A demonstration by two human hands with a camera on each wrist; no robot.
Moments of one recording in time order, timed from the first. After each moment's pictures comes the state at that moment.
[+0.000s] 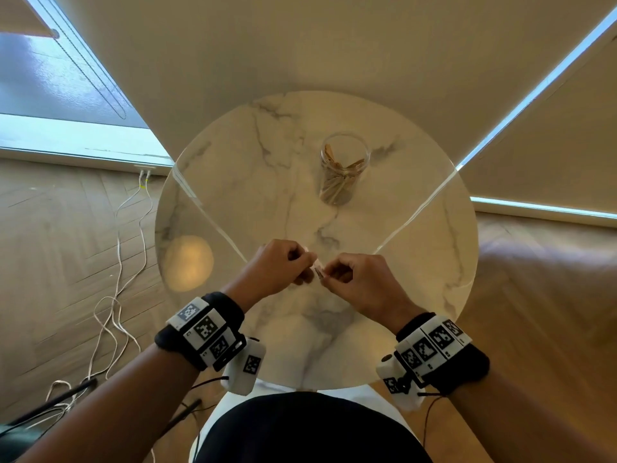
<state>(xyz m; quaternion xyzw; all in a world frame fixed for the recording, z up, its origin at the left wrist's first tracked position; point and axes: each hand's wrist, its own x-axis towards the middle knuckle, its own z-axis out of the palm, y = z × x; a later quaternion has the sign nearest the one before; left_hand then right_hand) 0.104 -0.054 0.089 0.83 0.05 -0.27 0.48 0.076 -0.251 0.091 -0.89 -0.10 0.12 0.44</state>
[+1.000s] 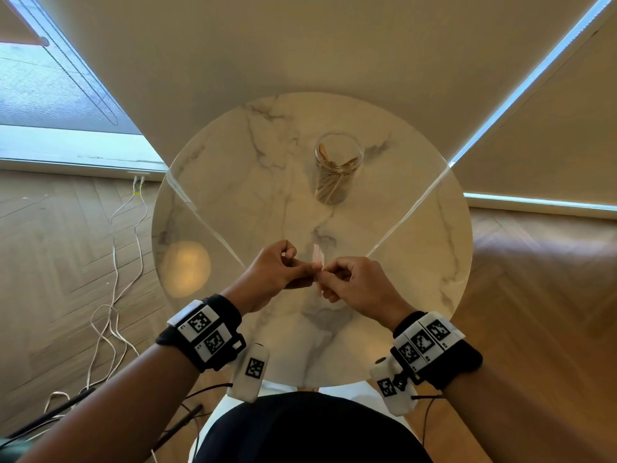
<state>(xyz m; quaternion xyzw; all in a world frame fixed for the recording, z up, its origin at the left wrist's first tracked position) 0.093 -0.048 0.073 0.63 0.12 -0.30 0.71 0.066 -0.245 0.086 -0.83 0.02 0.20 0.52</state>
